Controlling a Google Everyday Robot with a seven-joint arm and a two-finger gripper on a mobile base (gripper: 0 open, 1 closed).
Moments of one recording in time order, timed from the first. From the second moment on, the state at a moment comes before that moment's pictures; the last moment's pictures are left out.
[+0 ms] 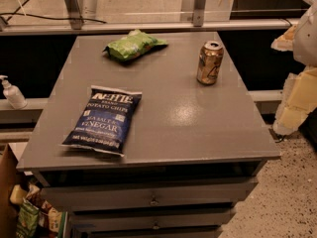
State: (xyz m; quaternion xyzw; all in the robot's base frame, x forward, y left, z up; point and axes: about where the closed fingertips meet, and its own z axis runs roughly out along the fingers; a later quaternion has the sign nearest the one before) arm 0.438 -0.217 0.976 -0.60 0.78 -0.03 0.16
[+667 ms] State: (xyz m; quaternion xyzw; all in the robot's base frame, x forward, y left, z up) arm 0.442 -0.217 0.972 -0.60 0.78 -0.03 0.17
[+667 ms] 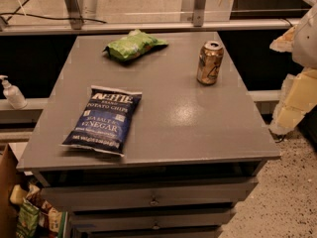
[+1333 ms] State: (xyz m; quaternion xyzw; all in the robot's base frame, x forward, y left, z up) arm 0.499 -0.212 0.927 -0.56 0.79 0.03 0.25
